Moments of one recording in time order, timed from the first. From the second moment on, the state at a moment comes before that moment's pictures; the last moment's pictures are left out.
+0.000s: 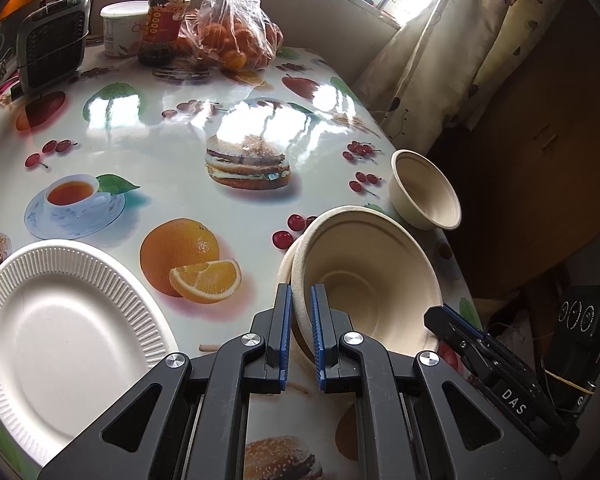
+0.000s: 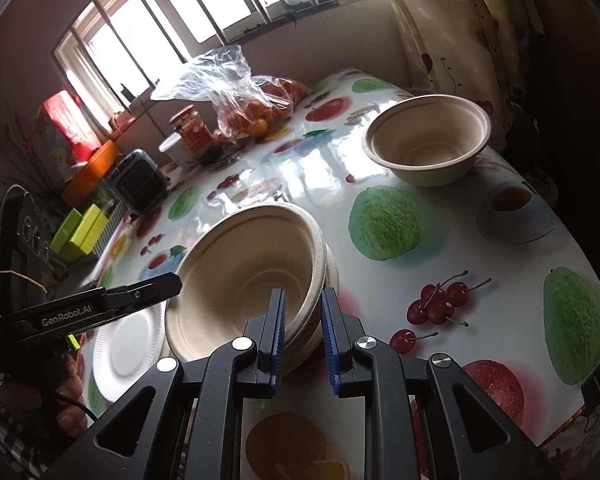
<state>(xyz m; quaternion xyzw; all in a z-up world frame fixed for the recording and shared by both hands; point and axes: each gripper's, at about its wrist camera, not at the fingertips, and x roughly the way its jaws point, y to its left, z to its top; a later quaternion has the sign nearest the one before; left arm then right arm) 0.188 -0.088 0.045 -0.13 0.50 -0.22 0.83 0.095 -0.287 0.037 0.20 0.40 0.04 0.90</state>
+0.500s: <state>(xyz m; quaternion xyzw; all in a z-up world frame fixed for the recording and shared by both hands) 0.188 -0.092 0.036 -0.12 0.51 -0.22 0.82 0.096 -0.289 0.029 0.20 0.40 0.04 0.89</state>
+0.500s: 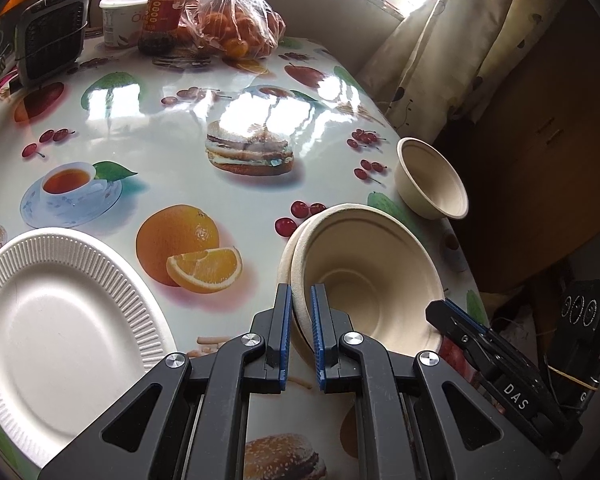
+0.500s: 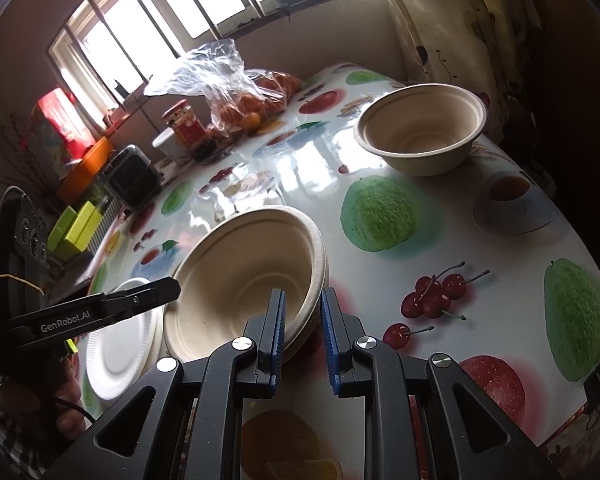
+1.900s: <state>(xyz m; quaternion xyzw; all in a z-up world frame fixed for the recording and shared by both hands) 0.189 -0.093 0.035 -0.13 0.51 -0.22 0.82 0.097 -0.292 0.024 0.20 0.41 0.04 0.89</state>
